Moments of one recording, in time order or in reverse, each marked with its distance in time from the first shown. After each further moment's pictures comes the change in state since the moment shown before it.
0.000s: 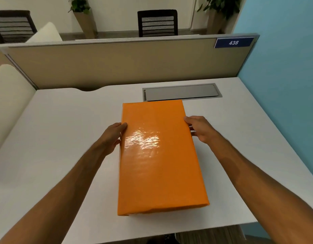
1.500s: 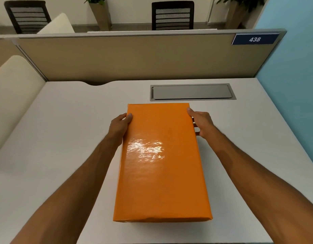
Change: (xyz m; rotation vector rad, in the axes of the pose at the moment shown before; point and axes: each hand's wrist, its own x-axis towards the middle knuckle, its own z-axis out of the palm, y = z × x) left_hand 0.038 0.014 0.027 -0.063 0.301 0.019; right_hand 0.073 -0.007 0.010 0.014 0.139 0.050
